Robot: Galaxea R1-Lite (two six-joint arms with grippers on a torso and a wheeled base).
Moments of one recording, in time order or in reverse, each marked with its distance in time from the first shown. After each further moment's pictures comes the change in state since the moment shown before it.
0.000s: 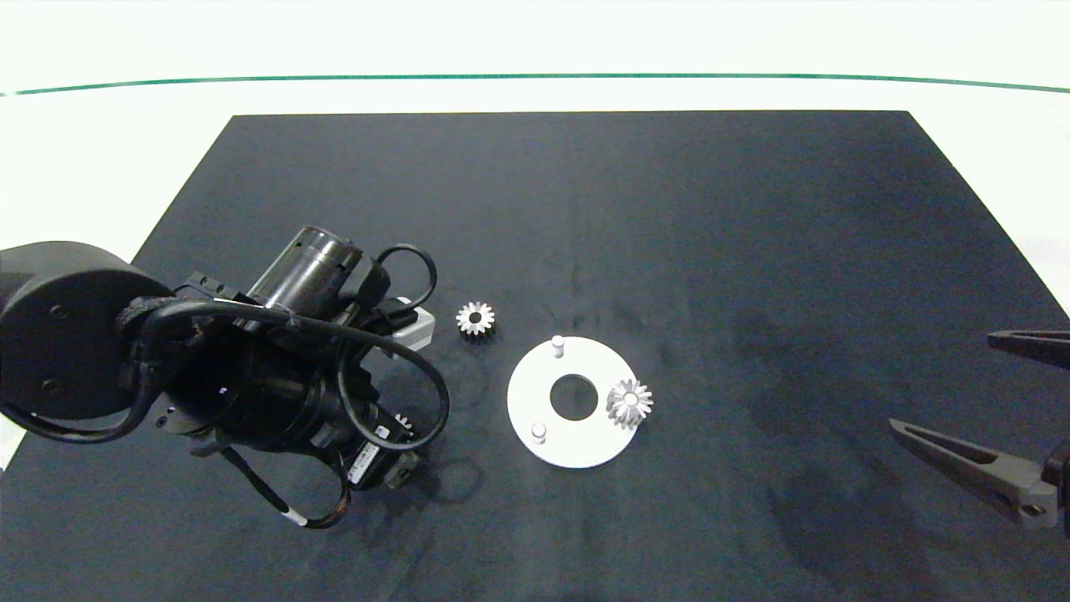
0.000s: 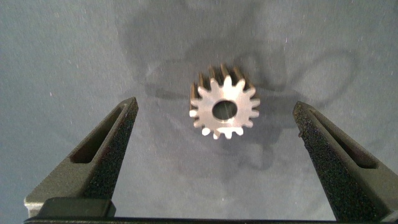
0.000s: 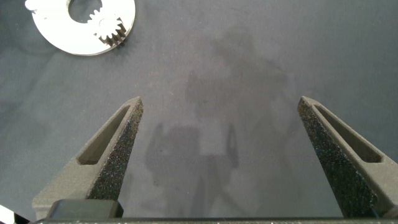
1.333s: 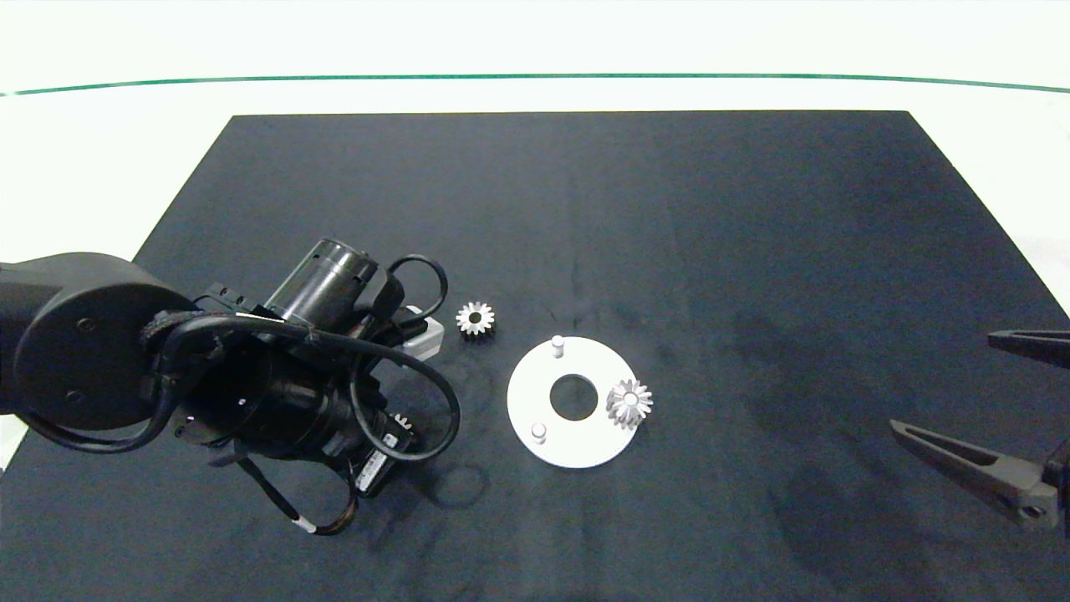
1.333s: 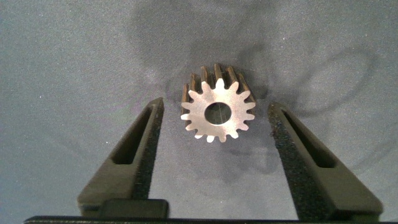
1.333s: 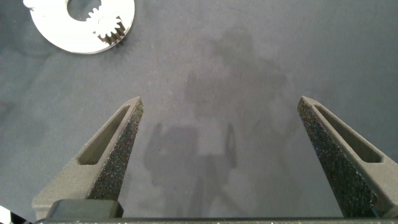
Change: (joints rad) left arm -0.023 0.015 0.013 -0.010 0.028 -0.003; right arm -0.001 -0.001 0.001 0.000 0.001 -0.011
